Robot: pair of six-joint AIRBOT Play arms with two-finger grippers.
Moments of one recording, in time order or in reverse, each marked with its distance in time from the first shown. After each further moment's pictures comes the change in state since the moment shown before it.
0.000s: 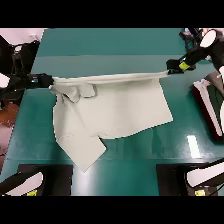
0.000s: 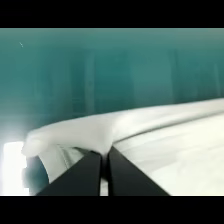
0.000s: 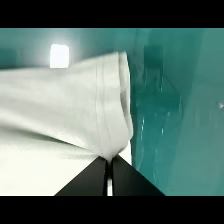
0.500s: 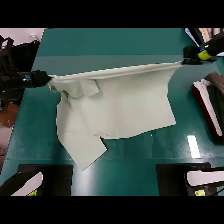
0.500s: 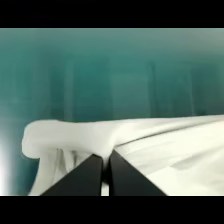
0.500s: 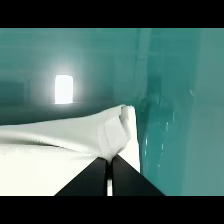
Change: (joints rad) left arm 0.000 0.104 0.012 -0.019 -0.069 -0.131; right arm -0.038 0.121 0.085 0.000 0.063 0.068
